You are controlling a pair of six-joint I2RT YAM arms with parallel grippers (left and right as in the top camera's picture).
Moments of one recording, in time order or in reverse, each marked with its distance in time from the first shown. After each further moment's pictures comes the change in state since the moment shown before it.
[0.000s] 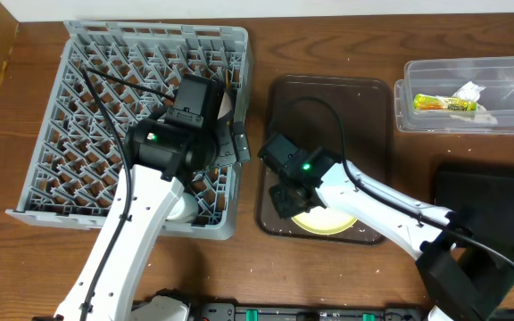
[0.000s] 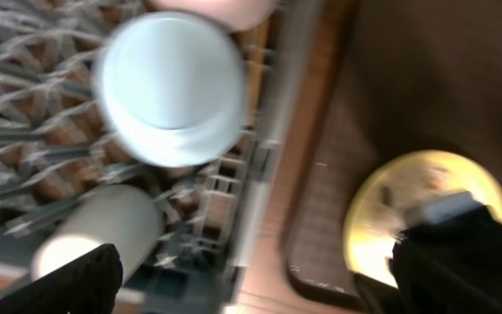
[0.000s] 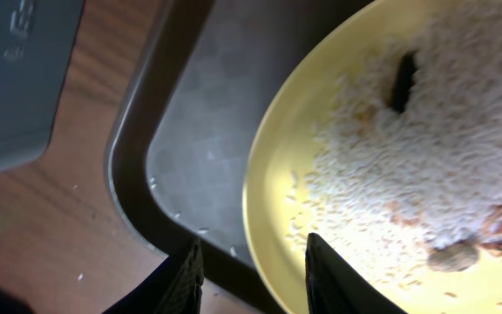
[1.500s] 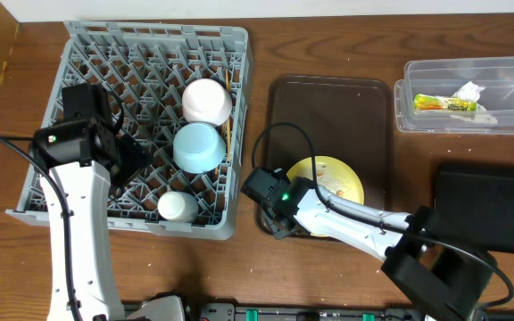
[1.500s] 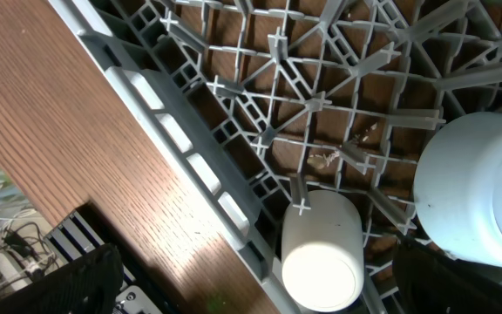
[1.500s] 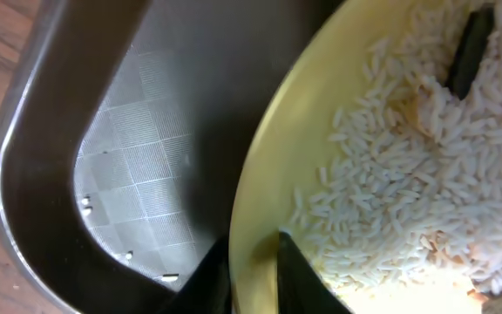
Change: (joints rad) left arm 0.538 0.000 0.000 -0.192 -0.154 -0.097; right arm 0.135 0.078 -0.099 0.126 0.200 0.049
